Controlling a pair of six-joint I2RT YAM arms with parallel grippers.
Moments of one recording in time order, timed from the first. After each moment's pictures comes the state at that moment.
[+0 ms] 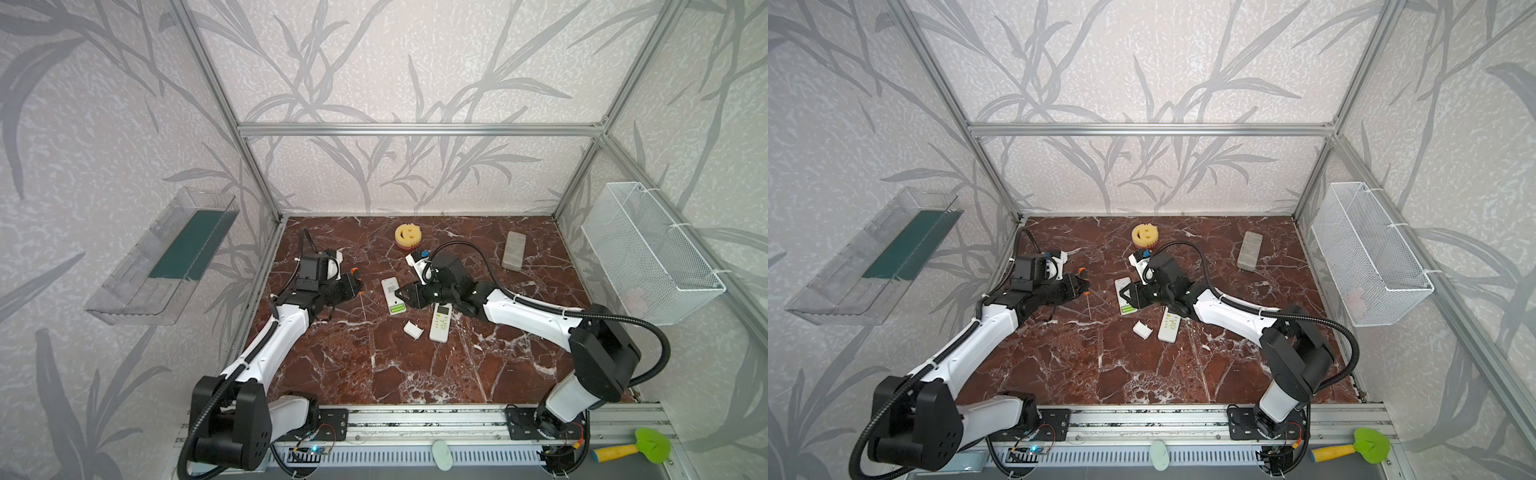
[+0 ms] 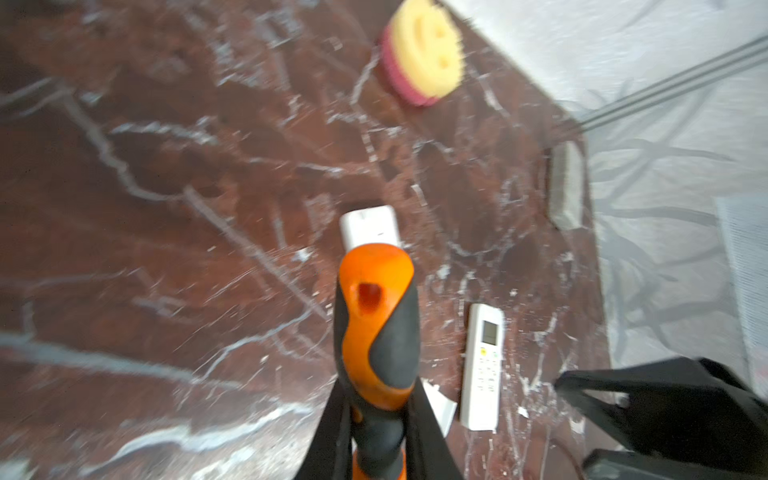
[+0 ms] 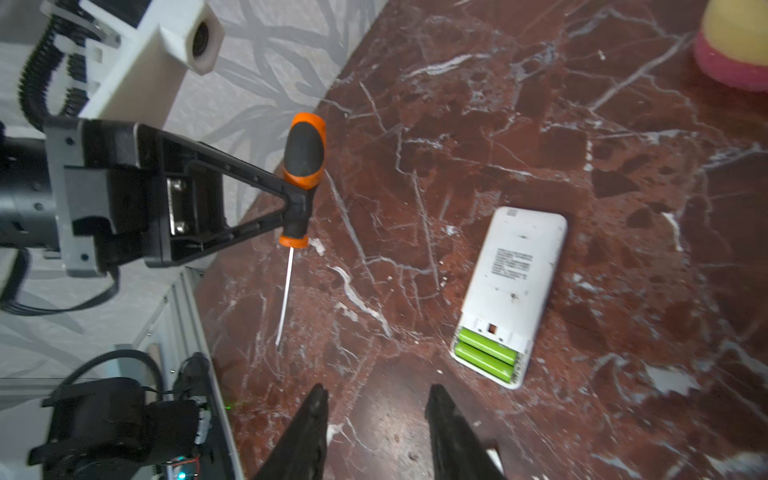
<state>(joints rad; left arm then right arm) -0.14 1.20 0.80 -0.30 0.48 -0.50 0.77 1.63 1.07 0.03 -0.40 0.48</state>
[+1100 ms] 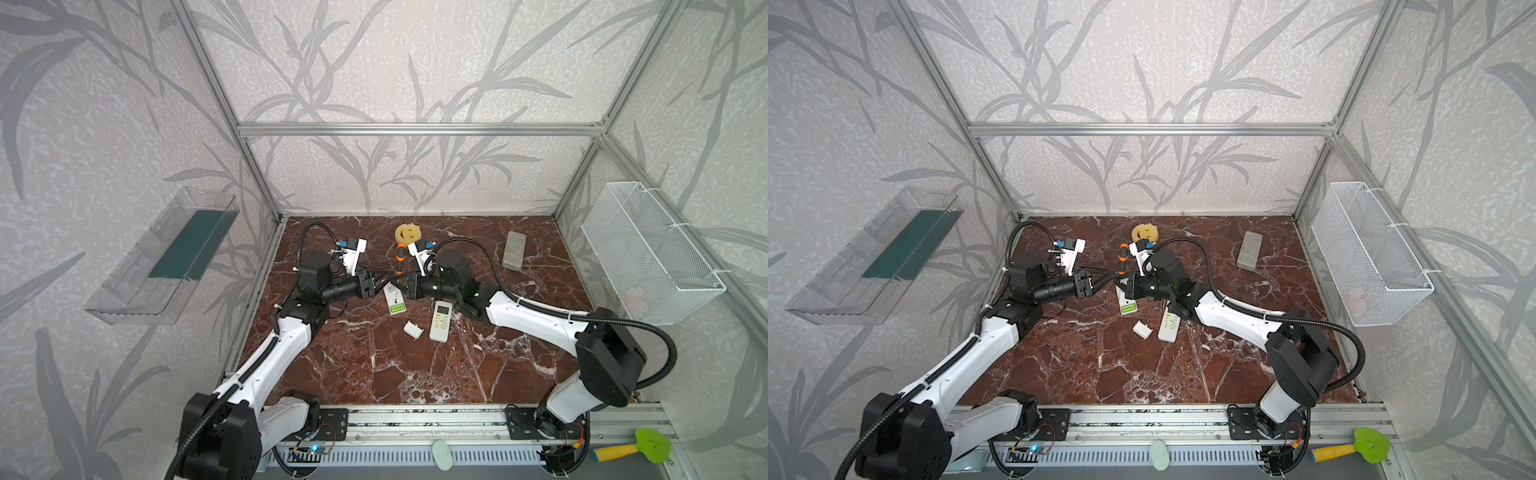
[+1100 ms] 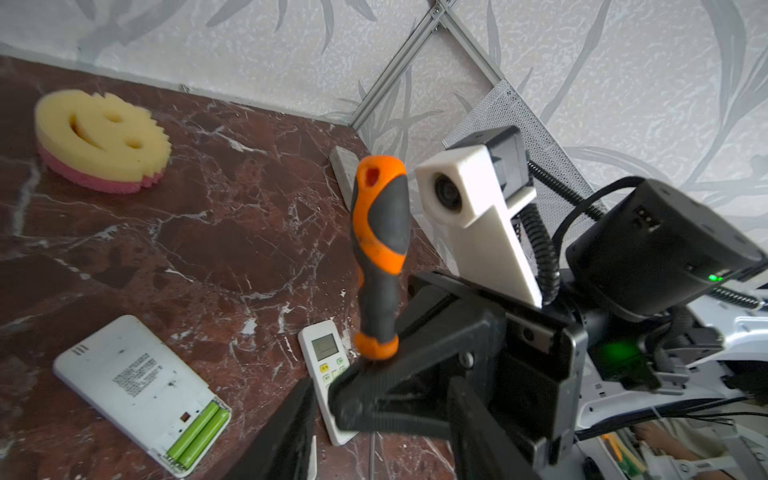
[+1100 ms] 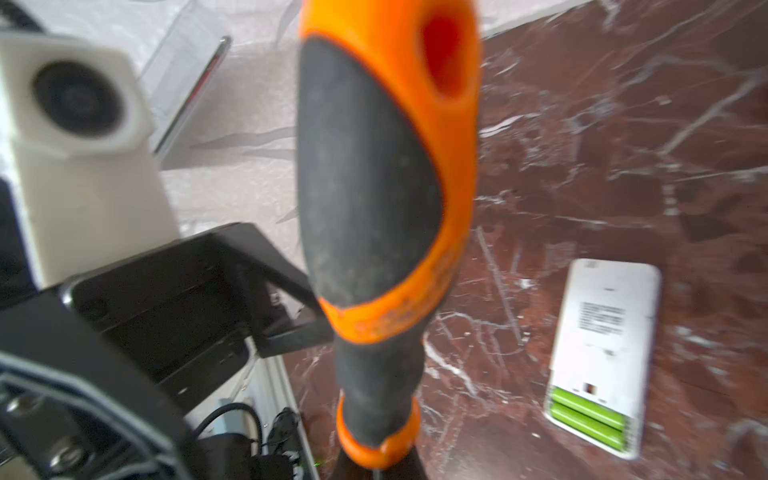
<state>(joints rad) -0.23 1.08 0.70 0.09 0.78 -0.48 0.79 1.57 1.06 0.16 -0.31 0.69</state>
